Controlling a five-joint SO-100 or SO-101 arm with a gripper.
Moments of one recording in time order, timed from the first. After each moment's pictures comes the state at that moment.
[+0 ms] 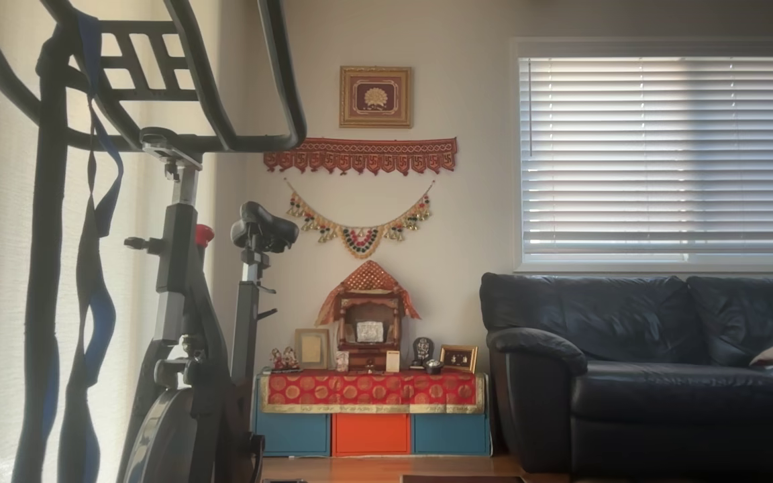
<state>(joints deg) -27.4 112.0 110.0 72.1 -33.8</state>
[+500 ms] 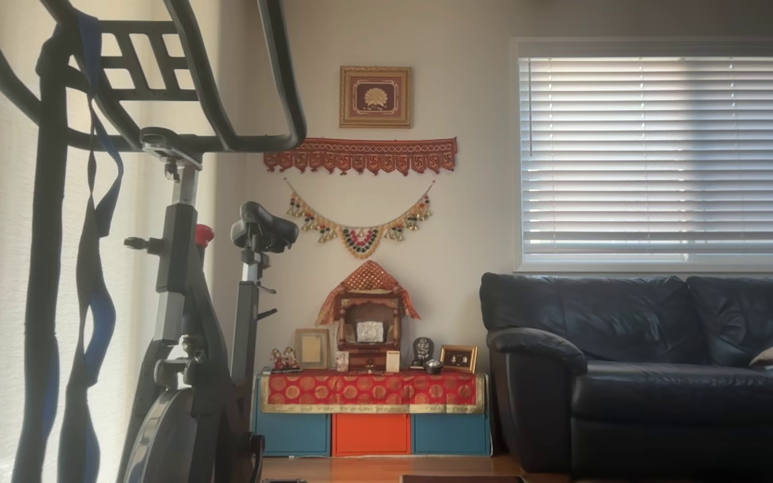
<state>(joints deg) -21.0 123.8 107.8 66.4 -22.9</state>
